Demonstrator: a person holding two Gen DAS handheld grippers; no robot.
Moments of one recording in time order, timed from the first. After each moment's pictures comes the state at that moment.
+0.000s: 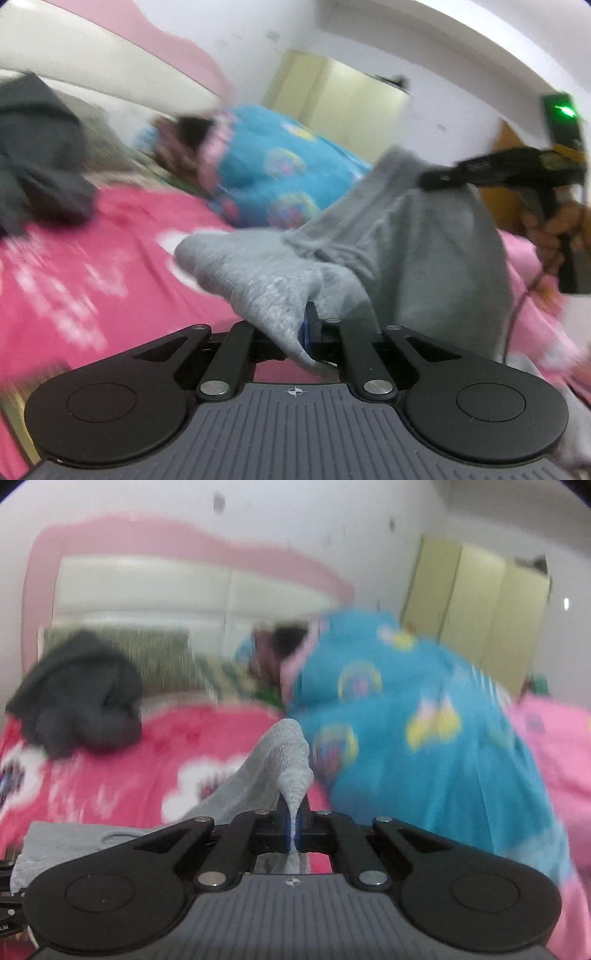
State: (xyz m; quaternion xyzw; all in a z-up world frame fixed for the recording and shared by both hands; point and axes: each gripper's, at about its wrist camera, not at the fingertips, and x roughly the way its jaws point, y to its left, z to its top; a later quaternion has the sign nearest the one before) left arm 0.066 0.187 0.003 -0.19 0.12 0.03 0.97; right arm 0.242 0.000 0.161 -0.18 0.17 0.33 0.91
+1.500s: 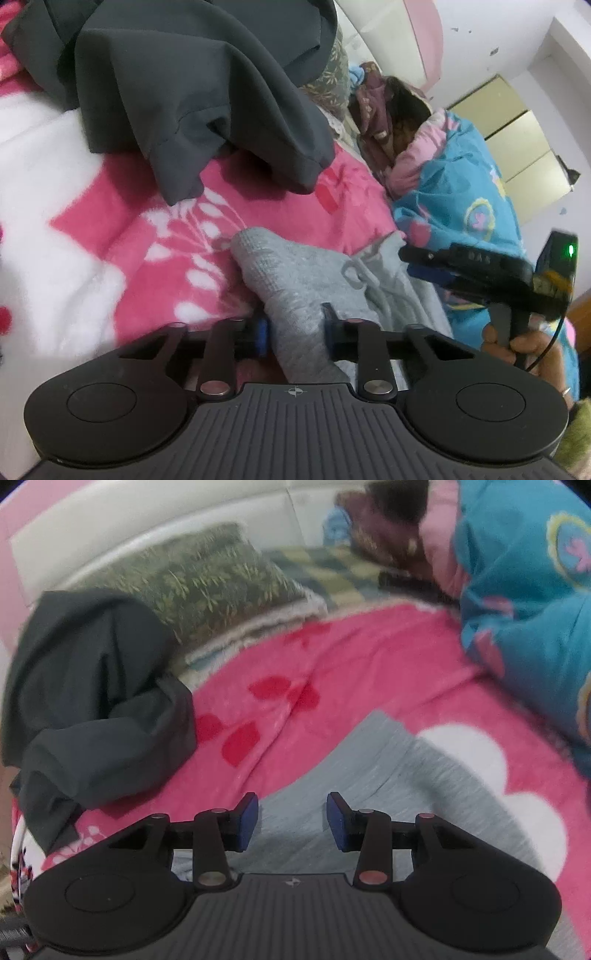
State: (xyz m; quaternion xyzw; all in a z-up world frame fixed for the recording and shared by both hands) left arm 0.123 0.396 -0.068 -0.45 0.22 0.15 0.85; right arm 0.414 0.281 -0.003 -0.10 0.43 0.43 0.78
